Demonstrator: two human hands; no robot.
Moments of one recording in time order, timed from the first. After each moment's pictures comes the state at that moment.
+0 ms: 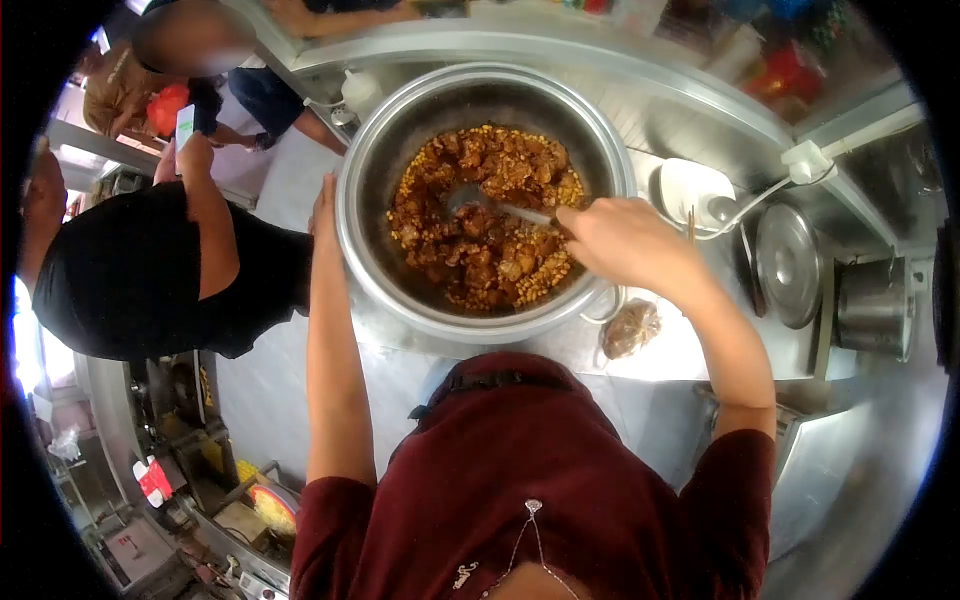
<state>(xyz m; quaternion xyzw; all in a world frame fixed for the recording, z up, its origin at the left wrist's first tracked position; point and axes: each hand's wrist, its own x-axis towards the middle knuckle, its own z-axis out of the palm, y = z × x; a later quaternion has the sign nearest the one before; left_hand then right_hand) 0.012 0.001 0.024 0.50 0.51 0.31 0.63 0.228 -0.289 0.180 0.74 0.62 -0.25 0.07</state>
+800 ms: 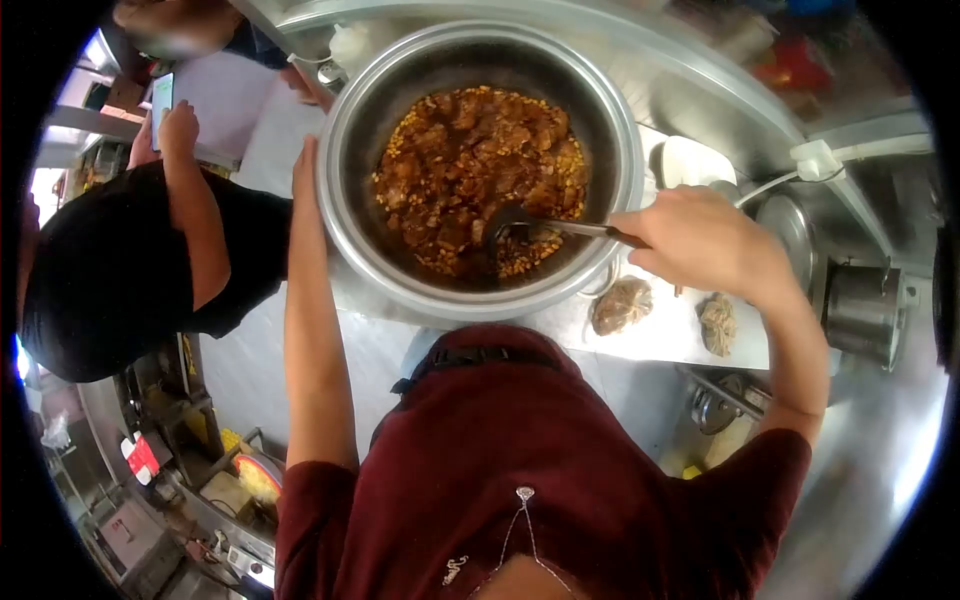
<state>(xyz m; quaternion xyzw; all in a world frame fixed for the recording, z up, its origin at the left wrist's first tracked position) 0.006 0.006 0.017 0.50 0.52 0.33 0.61 0.245 -0.309 0.249 0.70 0.62 -0.32 0.17</state>
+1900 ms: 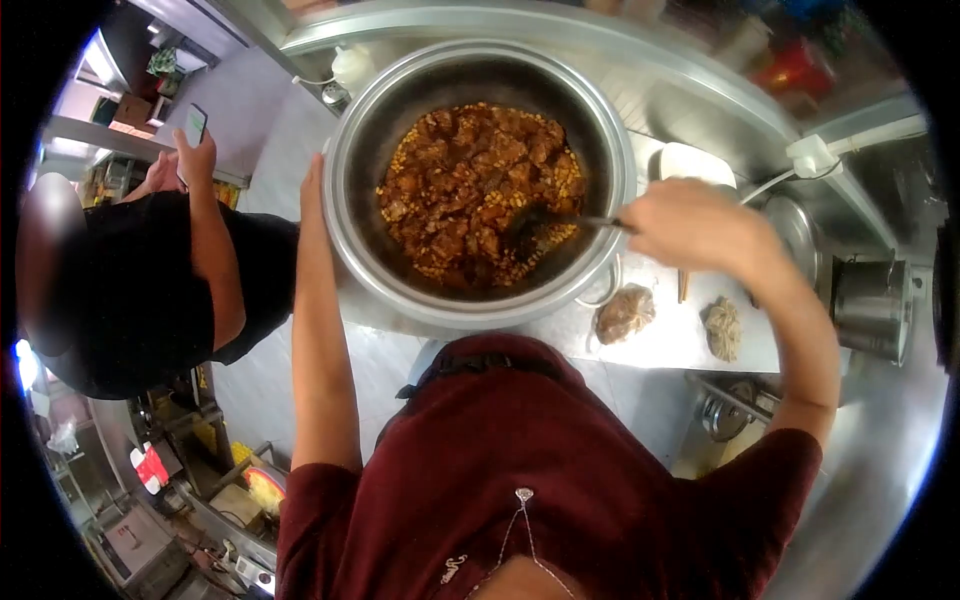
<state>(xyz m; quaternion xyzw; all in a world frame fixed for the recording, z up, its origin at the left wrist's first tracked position) 0.011 0.009 0.017 0.49 0.51 0.31 0.63 0.256 -0.306 0.247 0.72 0.57 -0.32 0.22</state>
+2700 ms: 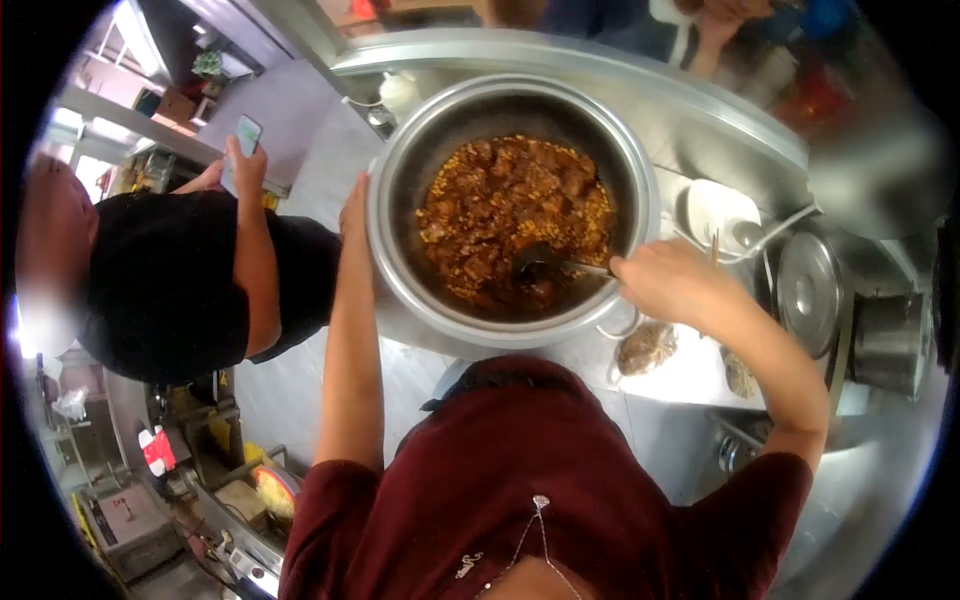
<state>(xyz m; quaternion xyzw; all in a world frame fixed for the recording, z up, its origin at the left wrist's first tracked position) 0.009 0.013 0.020 0.49 0.51 0.33 0.62 0.248 -0.323 0.193 0.68 0.66 -0.26 0.17</state>
